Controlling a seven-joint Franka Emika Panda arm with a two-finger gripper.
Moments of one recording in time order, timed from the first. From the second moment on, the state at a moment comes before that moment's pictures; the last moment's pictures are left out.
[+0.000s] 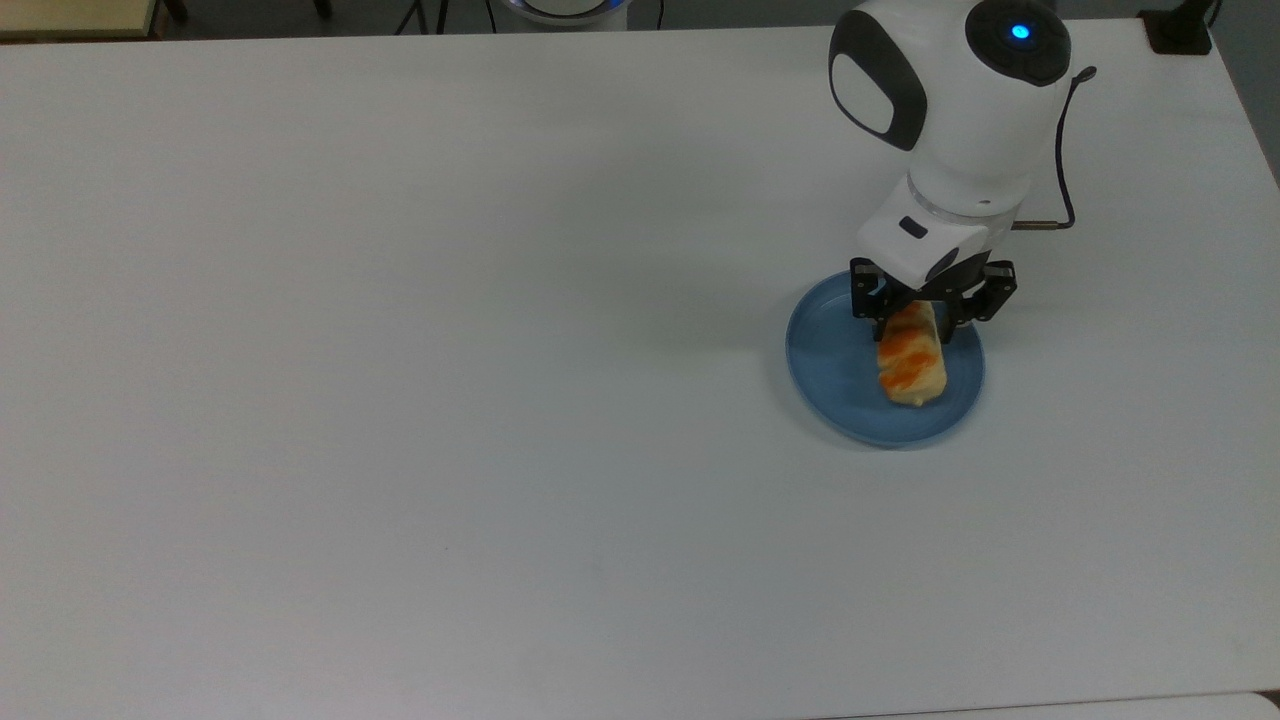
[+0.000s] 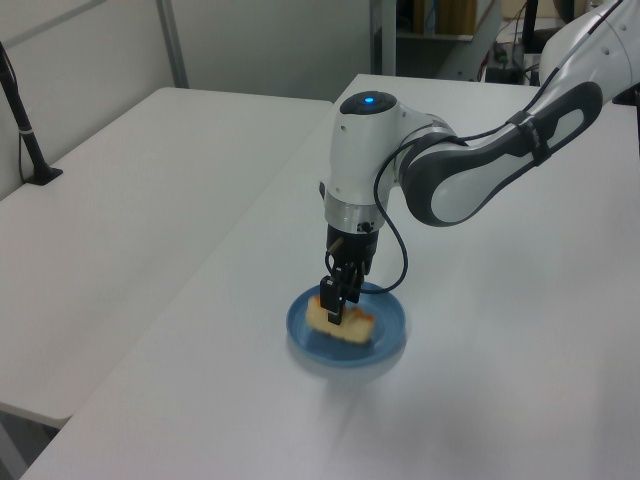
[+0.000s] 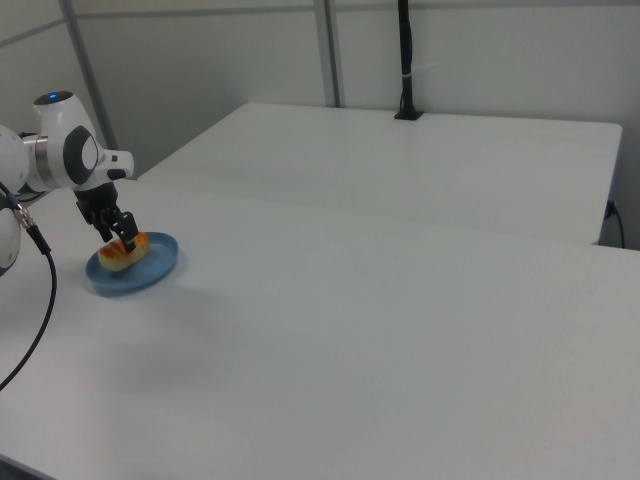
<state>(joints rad) 0.37 0.64 0.21 -1.39 -0.16 2.16 0.66</state>
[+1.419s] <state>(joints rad) 0.03 0.12 0.11 -1.38 -0.09 1.52 0.44</state>
